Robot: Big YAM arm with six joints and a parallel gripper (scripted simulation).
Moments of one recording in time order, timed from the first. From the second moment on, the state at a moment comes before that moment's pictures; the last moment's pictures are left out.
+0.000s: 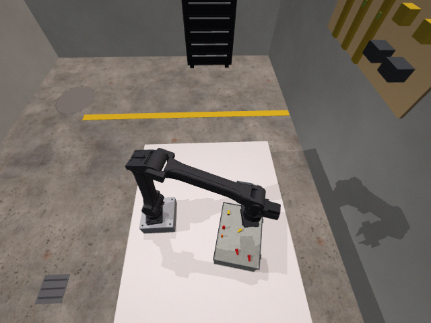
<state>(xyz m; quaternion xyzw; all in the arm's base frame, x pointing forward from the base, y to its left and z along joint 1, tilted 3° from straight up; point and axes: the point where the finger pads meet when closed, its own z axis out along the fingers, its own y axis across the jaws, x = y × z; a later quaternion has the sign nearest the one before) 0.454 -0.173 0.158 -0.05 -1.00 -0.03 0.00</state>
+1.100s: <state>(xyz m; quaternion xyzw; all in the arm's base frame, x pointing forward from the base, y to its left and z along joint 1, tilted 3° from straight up) 0.421 -0.238 0.114 -0.46 -0.89 -0.02 0.01</state>
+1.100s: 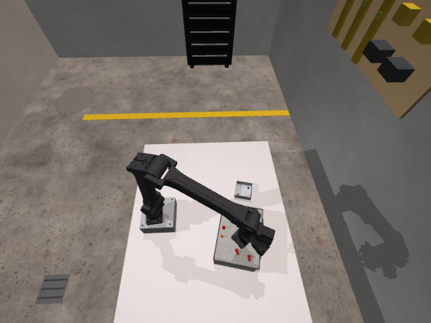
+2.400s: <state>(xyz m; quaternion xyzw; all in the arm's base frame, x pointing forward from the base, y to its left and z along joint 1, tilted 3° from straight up) 0.399 -0.270 0.057 -0.68 -0.74 -0.02 0.01</state>
